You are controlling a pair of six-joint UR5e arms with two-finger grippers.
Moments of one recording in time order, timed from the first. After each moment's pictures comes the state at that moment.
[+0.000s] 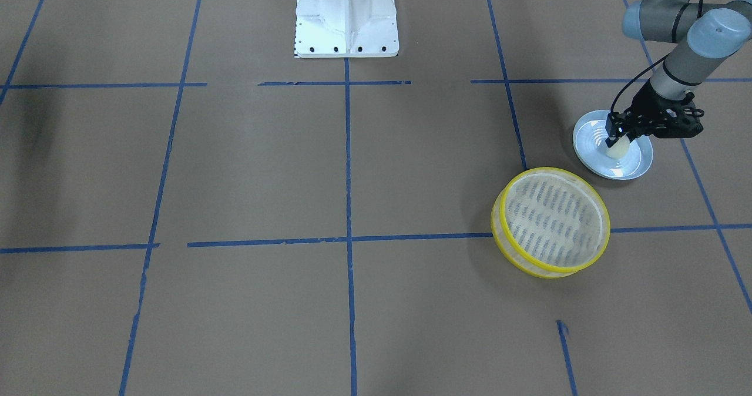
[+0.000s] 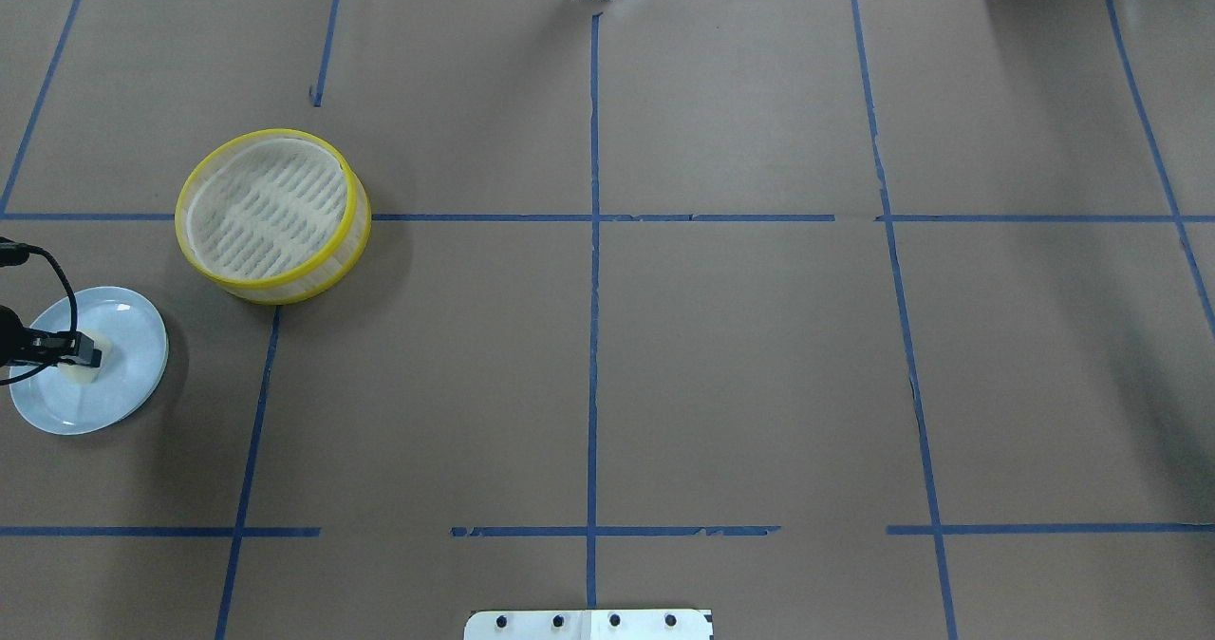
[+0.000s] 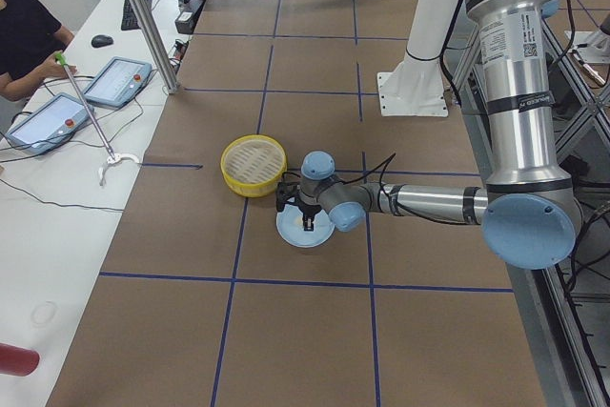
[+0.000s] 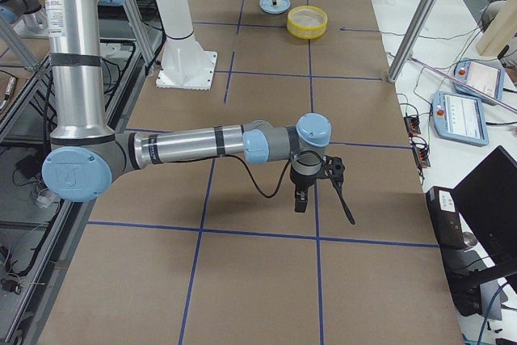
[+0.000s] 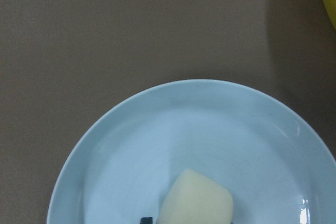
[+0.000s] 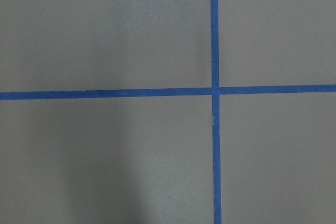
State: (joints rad) left arm -0.86 -1.38 -1.67 -2.37 -2.06 -0.96; right arm 1.41 -1.55 1.69 -1.57 2.26 0.25
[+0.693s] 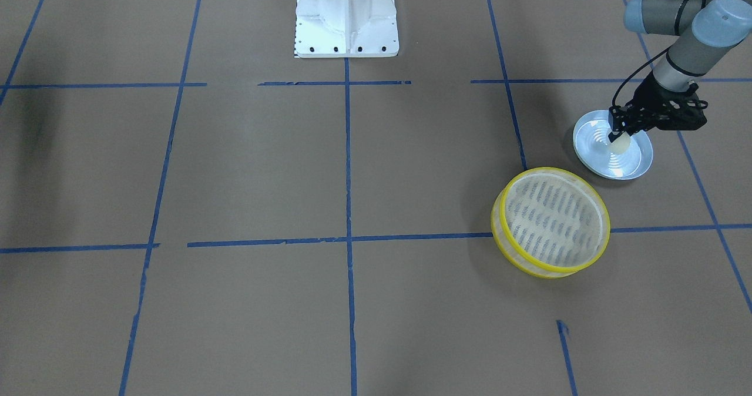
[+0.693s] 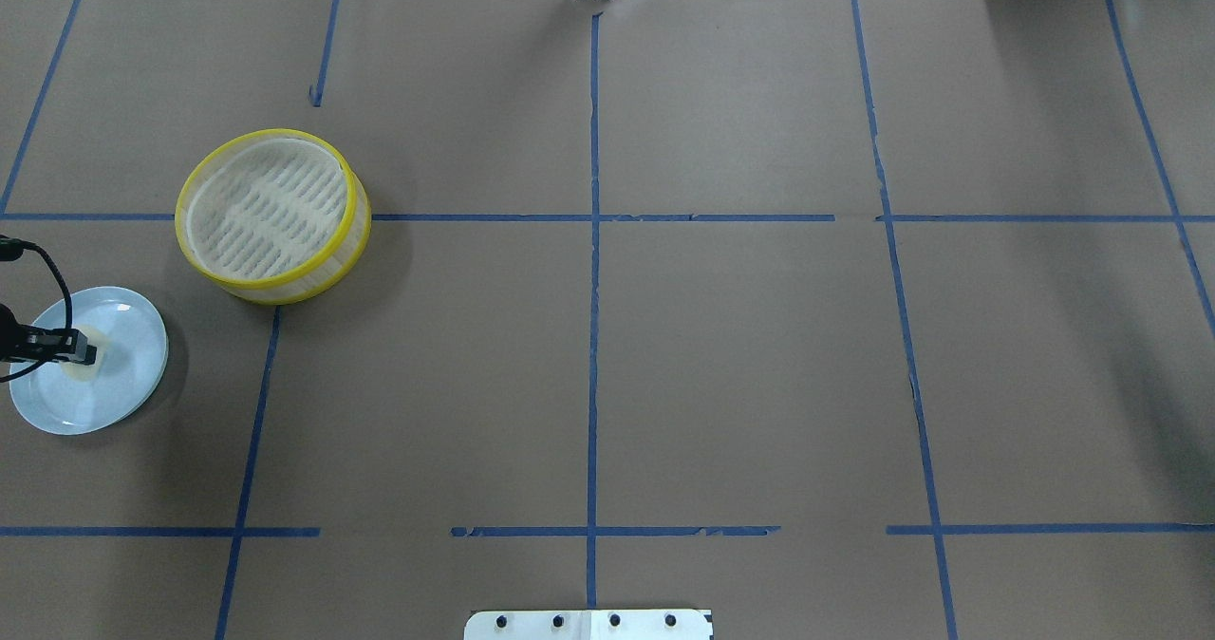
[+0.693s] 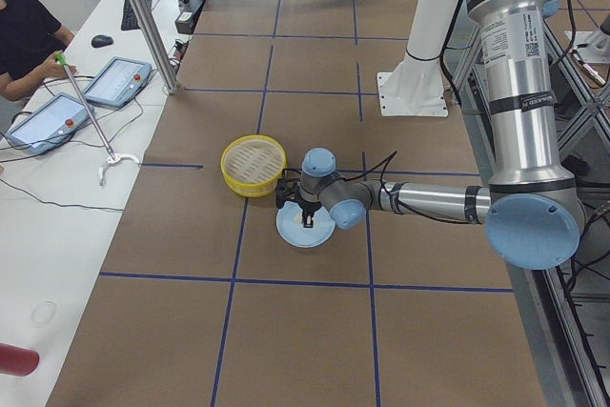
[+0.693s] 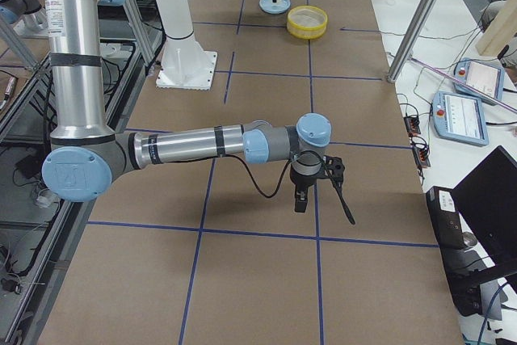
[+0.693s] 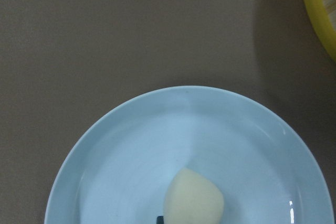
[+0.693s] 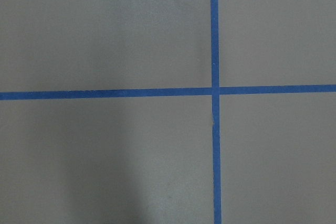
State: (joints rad) left arm -0.87 -1.34 -1.75 -2.36 -2.07 -0.96; right arm 1.41 -1.55 1.69 -1.57 2.26 0.25
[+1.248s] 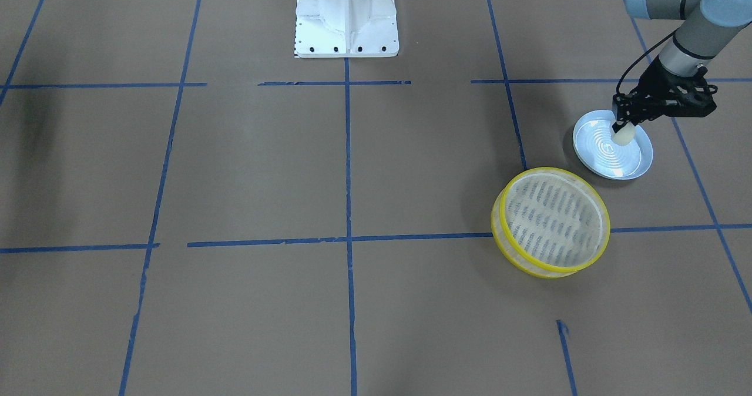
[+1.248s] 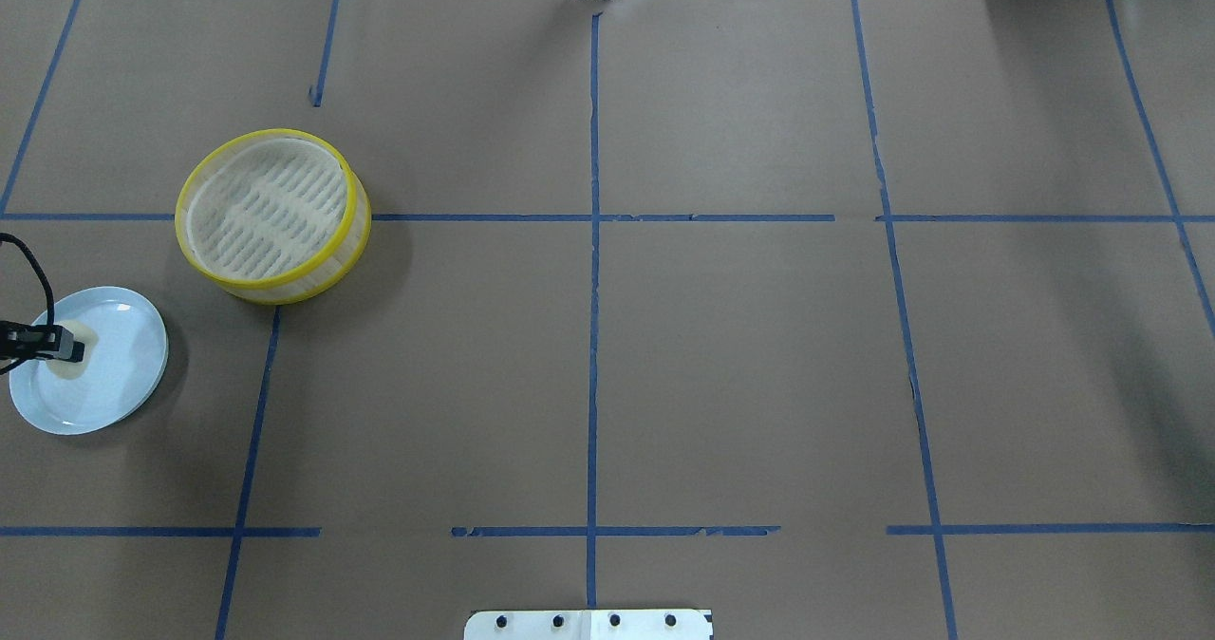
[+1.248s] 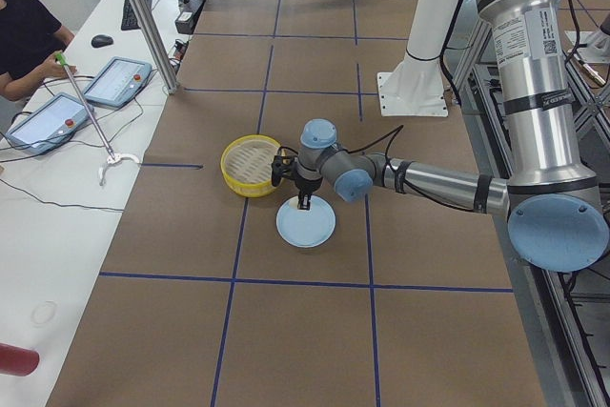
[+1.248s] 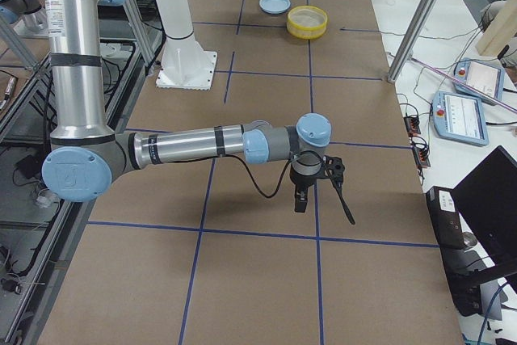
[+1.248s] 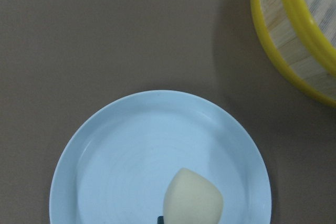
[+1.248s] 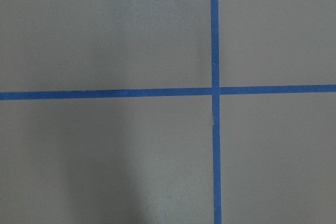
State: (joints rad) left arm -1.00 -1.36 -1.93 -2.06 -2.08 -0.80; right arm 1.41 -1.55 1.69 -1.57 2.26 0.25
